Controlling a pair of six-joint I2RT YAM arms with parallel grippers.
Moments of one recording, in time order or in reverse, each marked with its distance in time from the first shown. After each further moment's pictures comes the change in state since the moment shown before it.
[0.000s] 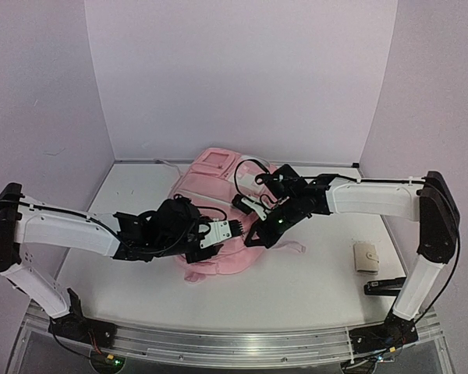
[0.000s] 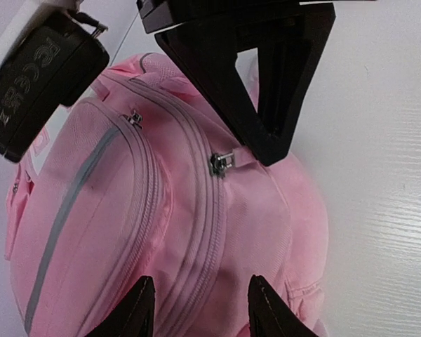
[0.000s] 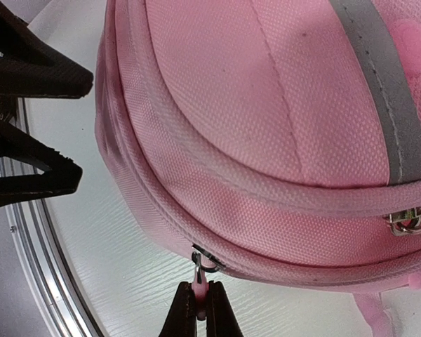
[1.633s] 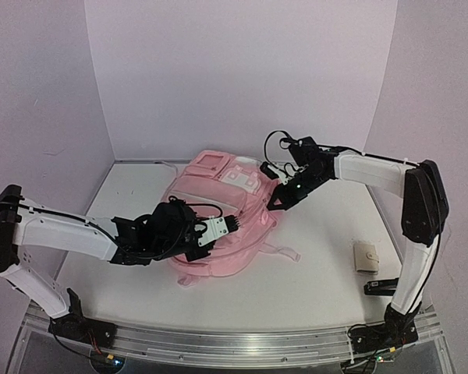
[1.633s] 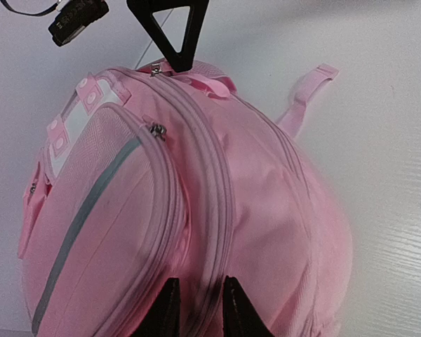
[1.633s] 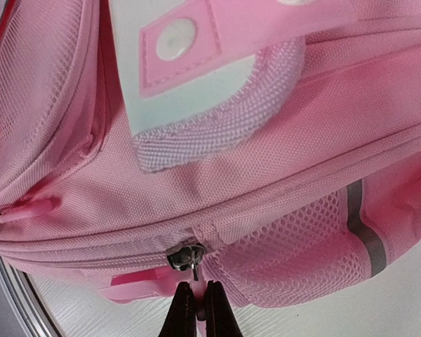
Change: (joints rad) left arm 0.000 -0.013 -0.057 0.133 -0.075 0.008; right arm -0.302 0.148 0.253 -0.147 -0.025 -0.095
